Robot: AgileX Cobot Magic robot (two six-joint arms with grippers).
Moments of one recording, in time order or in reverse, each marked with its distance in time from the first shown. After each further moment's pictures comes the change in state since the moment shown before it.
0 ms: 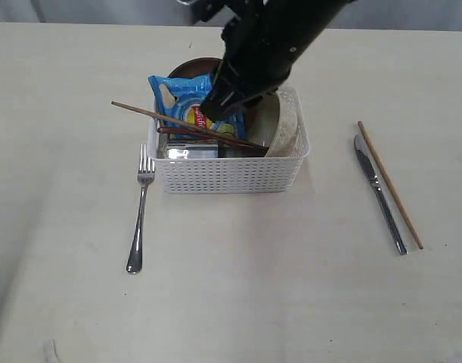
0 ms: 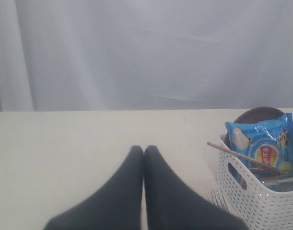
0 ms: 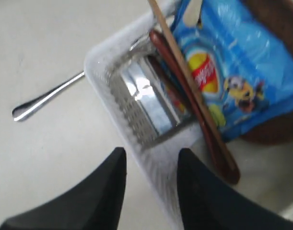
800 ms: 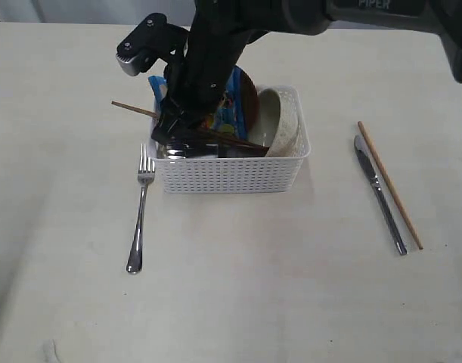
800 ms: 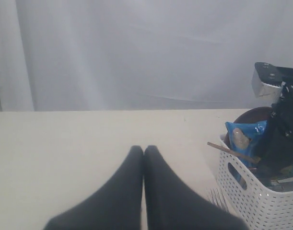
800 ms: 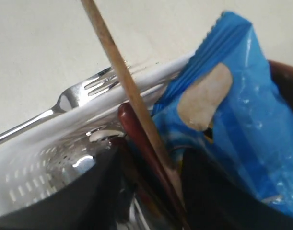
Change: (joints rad) left arm 0.000 0.000 0.000 0.000 0.000 0.000; right arm 0.081 0.382 -0.263 -0.104 -0.098 0.021
